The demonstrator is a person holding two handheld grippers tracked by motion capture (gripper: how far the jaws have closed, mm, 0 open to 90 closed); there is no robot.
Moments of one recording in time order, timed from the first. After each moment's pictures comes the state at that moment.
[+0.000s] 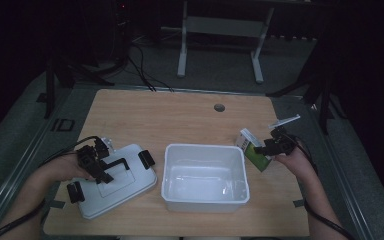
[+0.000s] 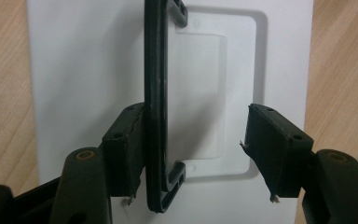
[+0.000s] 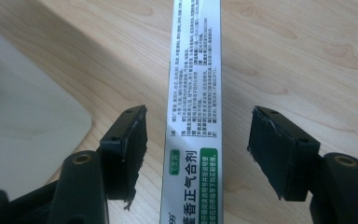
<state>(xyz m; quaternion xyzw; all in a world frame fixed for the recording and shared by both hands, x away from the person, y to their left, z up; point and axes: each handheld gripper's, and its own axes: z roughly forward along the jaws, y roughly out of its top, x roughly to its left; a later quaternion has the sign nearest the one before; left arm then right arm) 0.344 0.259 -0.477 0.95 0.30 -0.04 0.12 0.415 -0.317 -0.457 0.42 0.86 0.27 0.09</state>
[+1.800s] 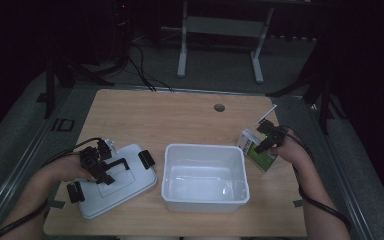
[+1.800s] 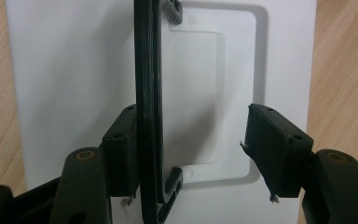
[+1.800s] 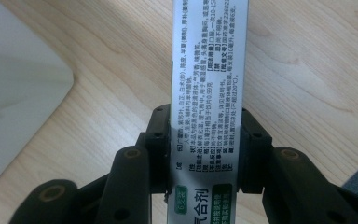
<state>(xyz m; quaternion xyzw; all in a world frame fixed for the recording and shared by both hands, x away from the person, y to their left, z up) 0.345 0.255 -0.483 0.95 0.29 -0.05 0.11 0.445 -0.285 -0.449 0.39 0.91 0.10 0.04</state>
